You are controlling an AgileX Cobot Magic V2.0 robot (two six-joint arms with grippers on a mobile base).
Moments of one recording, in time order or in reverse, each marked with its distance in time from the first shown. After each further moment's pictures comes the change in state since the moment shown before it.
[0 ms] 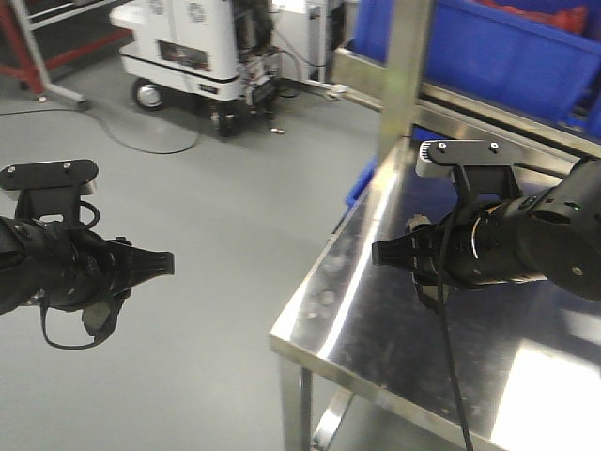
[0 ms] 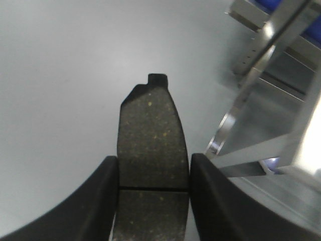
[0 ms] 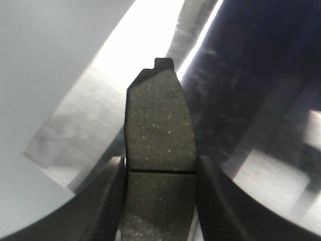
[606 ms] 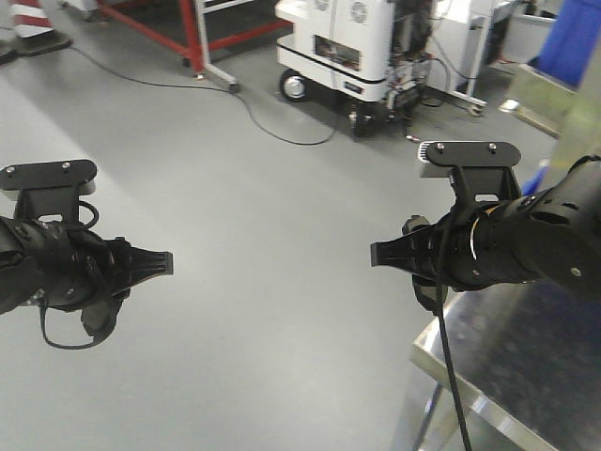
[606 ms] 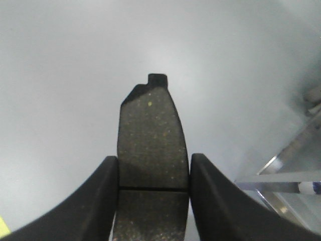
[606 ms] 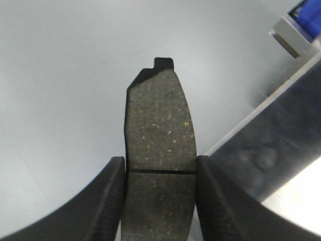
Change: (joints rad) left arm 0.000 0.000 0.000 0.000 0.000 0.000; right arm 0.000 0.000 0.000 0.000 0.000 0.000
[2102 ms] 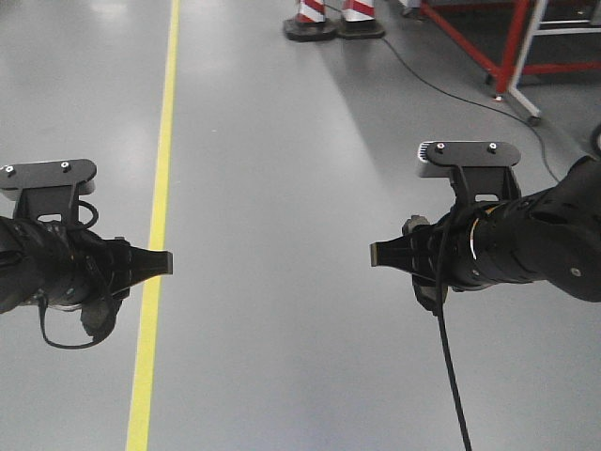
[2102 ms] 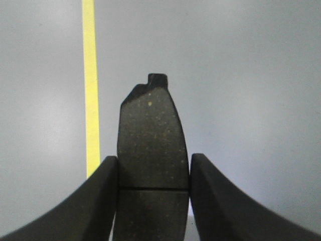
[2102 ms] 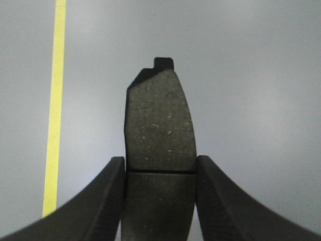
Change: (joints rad) left arm 0.000 0.000 0.000 0.000 0.000 0.000; right arm 0.000 0.000 0.000 0.000 0.000 0.000
